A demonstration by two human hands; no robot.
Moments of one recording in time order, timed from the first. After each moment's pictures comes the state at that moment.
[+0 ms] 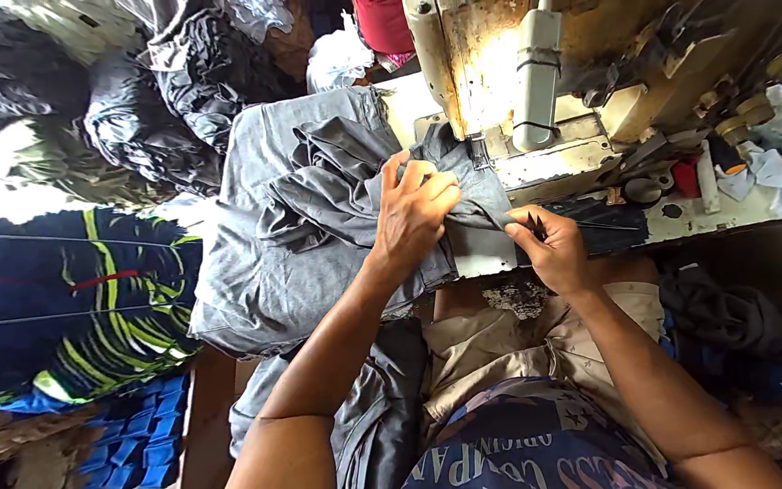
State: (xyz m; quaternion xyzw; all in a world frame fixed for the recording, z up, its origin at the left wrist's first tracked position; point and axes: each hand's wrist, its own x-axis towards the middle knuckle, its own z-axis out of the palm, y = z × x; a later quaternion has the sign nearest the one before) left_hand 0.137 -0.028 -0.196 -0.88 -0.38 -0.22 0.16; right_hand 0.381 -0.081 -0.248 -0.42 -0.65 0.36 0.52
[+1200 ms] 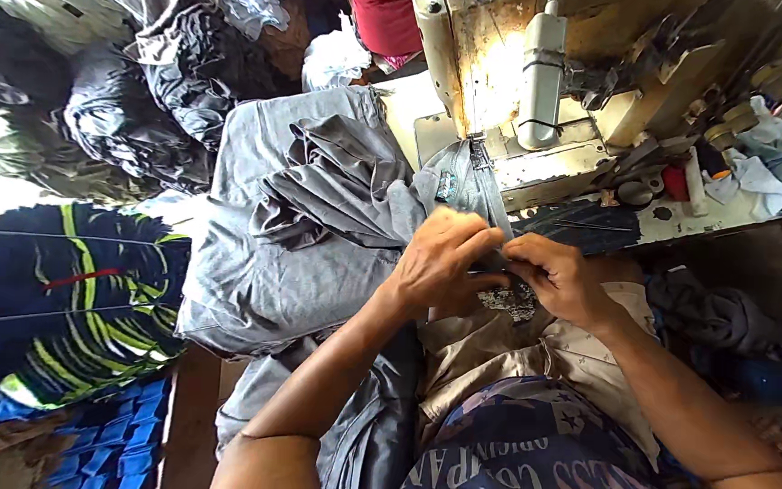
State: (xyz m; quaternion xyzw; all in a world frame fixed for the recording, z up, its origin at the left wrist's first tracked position) left_hand 0.160 -0.079 -0.201 -0.92 -0.26 -0.30 0.00; right_hand 0.398 -0.114 -0.242 -0.33 -0.78 0.29 0.44
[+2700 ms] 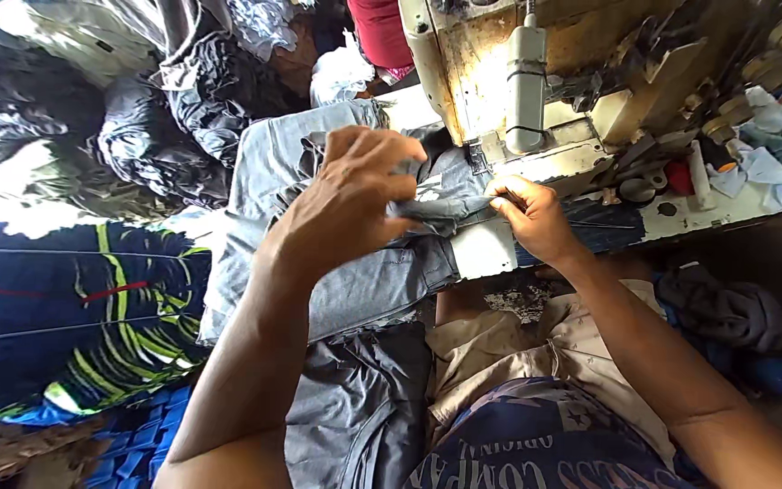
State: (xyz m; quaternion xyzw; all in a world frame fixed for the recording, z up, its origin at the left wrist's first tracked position) left_hand 0.094 -0.036 -0.091 -0.94 -0.32 -0.08 0.04; right_hand 0.371 -0.044 -0.231 -0.39 -0.72 0.28 0.49
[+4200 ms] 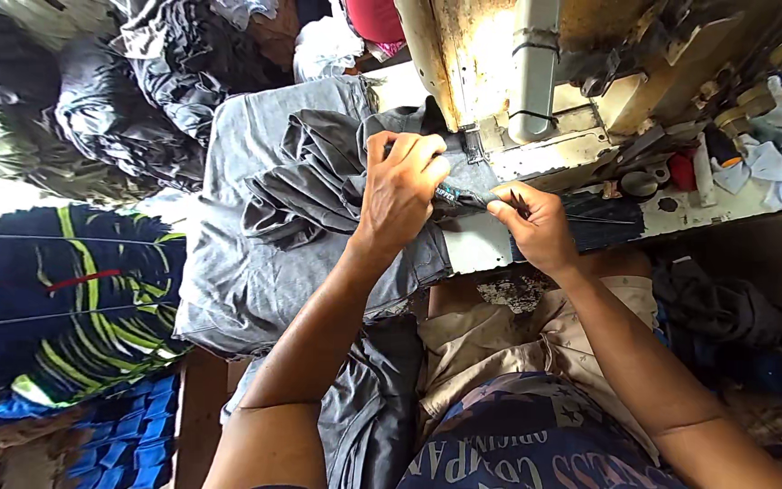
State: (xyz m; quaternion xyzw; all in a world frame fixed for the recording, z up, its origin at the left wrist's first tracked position) left_hand 0.138 -0.008 -0.183 -0.88 -0.39 -0.20 0.18; right_hand 0.369 -0.060 -0.242 -0.39 -0.66 0.36 0.53
